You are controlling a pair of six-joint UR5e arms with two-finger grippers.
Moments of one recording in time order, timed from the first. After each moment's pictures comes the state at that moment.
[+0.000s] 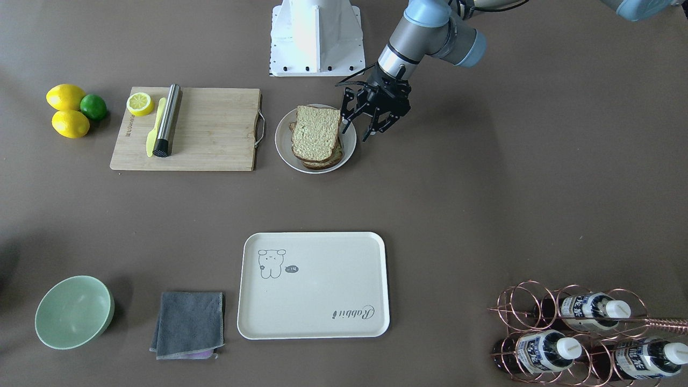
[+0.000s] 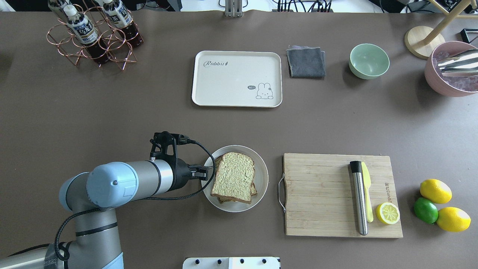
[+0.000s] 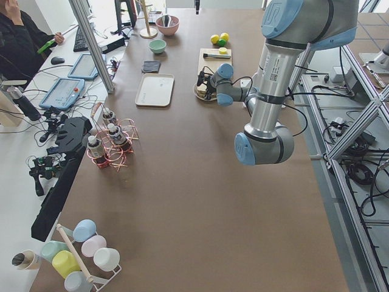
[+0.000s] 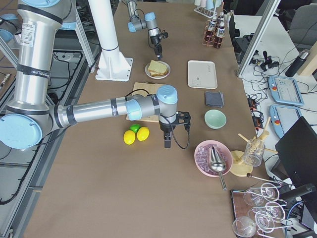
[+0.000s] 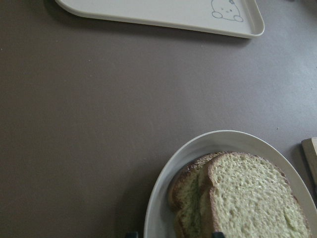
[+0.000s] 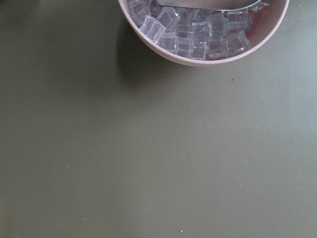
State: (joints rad) left arm -0.32 -1.95 -1.79 -2.25 -1.56 -1.25; right arm 1.33 -1.76 1.94 -1.49 2.21 0.32
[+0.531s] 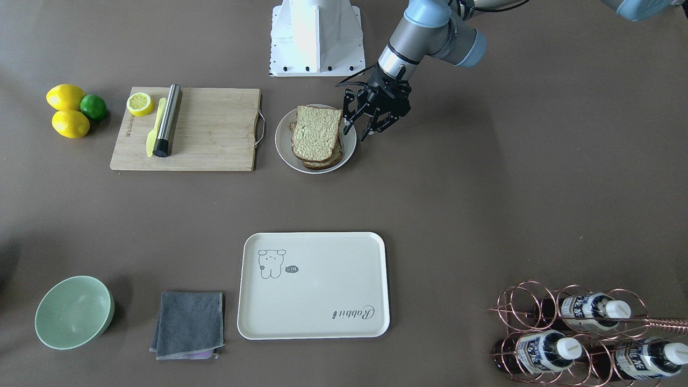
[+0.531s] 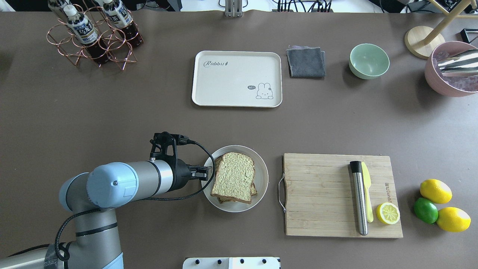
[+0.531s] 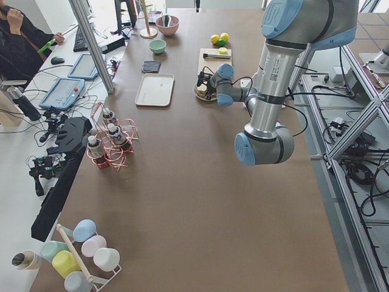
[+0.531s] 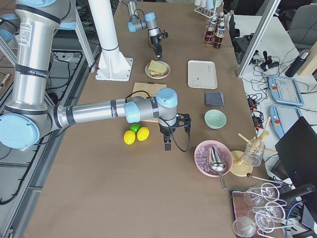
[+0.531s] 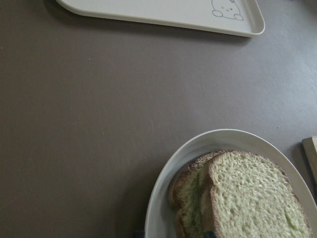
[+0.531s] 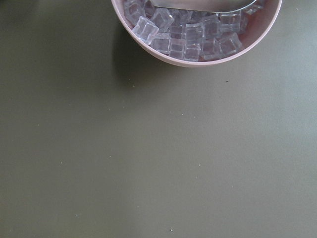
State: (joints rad) left arm -0.32 -1.95 -1.79 -2.25 -1.56 -1.25; right arm 1.38 -1.77 1.92 -1.49 2.24 0.24
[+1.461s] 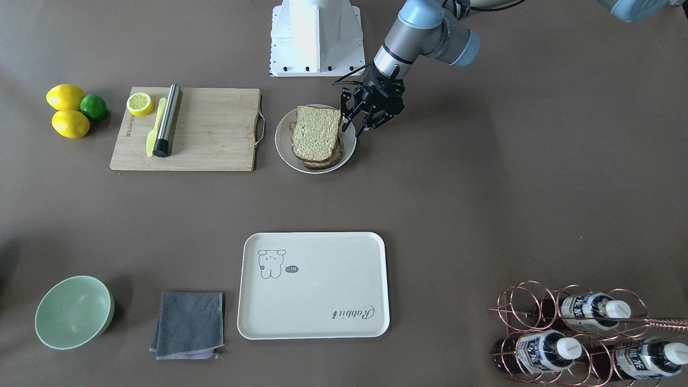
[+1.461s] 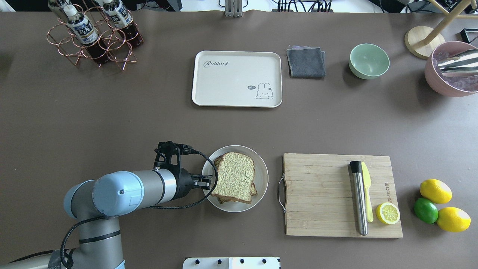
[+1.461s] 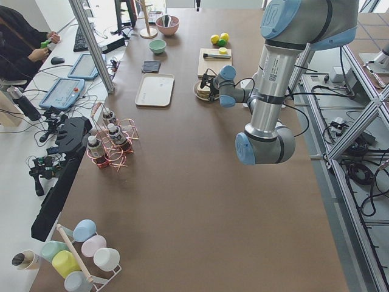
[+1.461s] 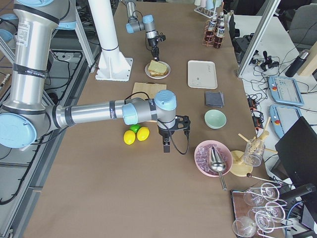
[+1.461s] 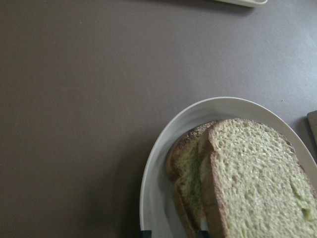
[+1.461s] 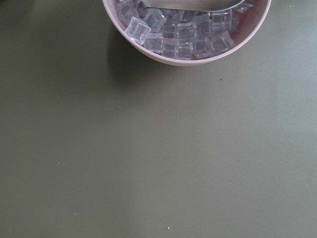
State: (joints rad) left arm -0.29 -1.95 -1.77 -2.25 -1.56 -1.25; right arm 1.40 -1.77 1.92 -1.48 2.26 0.23
